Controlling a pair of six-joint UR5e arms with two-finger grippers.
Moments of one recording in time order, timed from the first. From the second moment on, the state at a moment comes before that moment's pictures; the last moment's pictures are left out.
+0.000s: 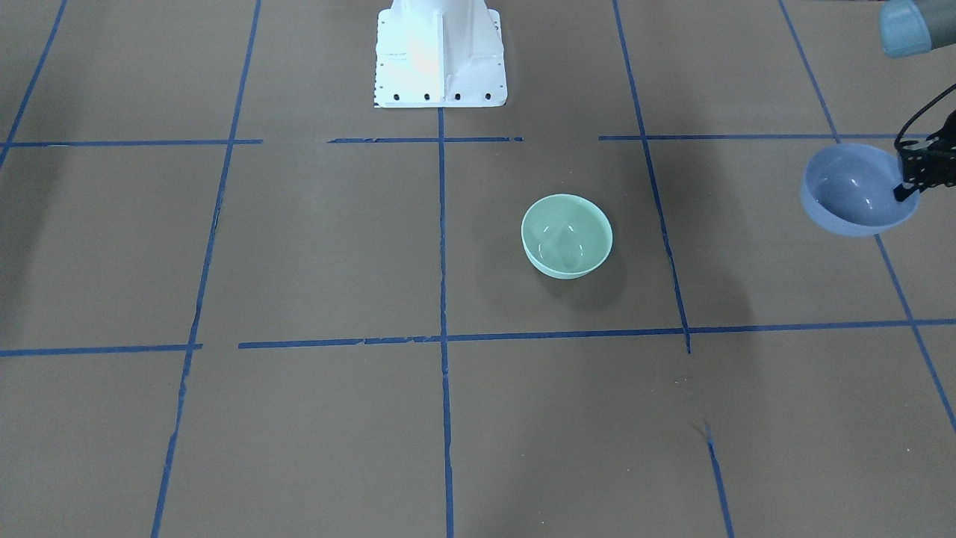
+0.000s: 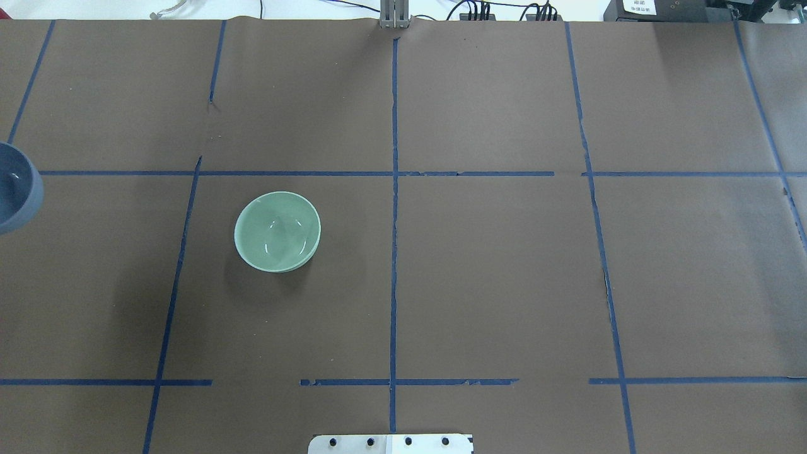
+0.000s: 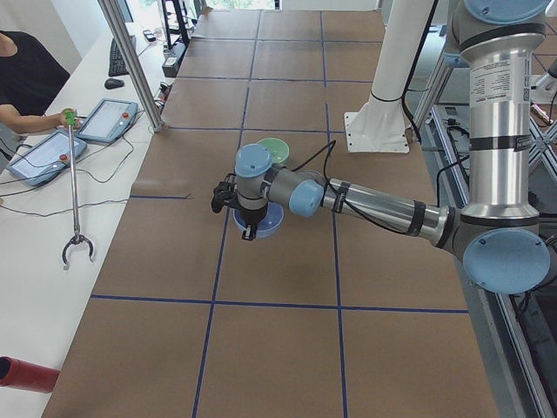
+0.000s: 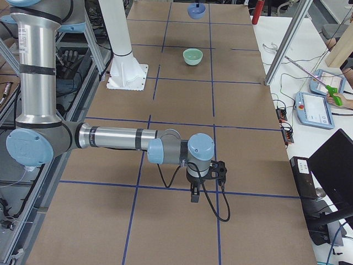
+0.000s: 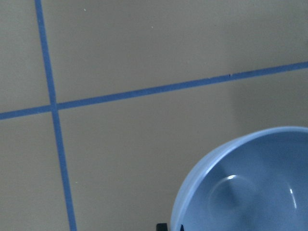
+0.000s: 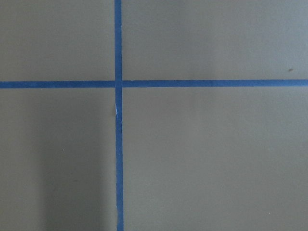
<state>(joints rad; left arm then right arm) -1.36 -1.53 -1.93 -1.60 -2.30 -0.23 1.58 -1.63 1.62 -1.55 2.27 0.03</state>
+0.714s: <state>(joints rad) -1.42 -1.69 -2.06 -1.31 -2.34 -0.34 1.58 -1.63 1.62 -1.55 2.28 0.03</state>
